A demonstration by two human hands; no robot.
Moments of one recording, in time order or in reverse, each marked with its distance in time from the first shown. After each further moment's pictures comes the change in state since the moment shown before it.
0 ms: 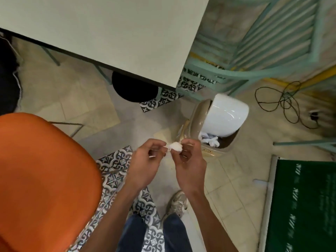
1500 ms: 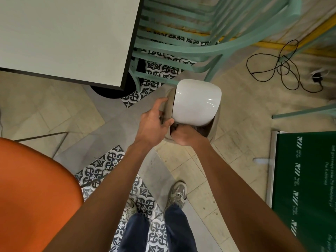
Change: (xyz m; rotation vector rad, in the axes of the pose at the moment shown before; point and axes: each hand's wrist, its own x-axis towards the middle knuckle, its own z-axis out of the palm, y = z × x) left_hand 0.133 0.047 0.137 0.398 -0.175 0.103; right_hand 0.197 0.080 -0.059 -1.045 -0.774 0.025
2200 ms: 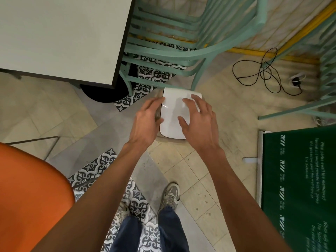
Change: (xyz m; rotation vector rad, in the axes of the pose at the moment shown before) left_hand -0.014 0.008 0.012 0.197 0.142 0.277; right_hand -0.096 0.024 -0.022 0.073 0.883 0.082
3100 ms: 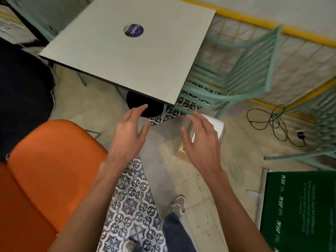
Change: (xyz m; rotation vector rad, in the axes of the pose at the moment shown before) left_hand -0.187 0.042 -0.286 0.061 0.312 -0.073; right_hand -0.115 -0.189 -0.162 0.217 0.093 -0.219
